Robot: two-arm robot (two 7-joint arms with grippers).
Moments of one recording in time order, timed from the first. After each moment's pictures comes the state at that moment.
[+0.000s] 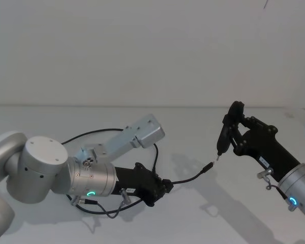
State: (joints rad) left arm -0.68 0.45 0.78 -1.53 -0.40 0.57 -0.66; right arm 0.17 0.39 -0.20 -1.65 0.43 -0.02 0.35
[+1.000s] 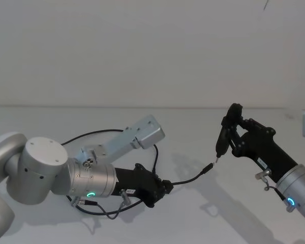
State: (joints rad) left arm -0.68 0.45 0.78 -1.53 -0.40 0.57 -0.66; right arm 0.18 0.39 -0.21 -1.63 0.43 -0.02 0.34
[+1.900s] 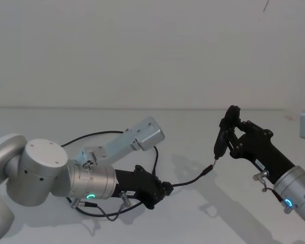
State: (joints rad) left arm -0.68 0.45 0.78 -1.53 -0.40 0.57 -0.66; right arm 0.19 0.38 -0.21 -1.61 0.44 -0.01 0.34
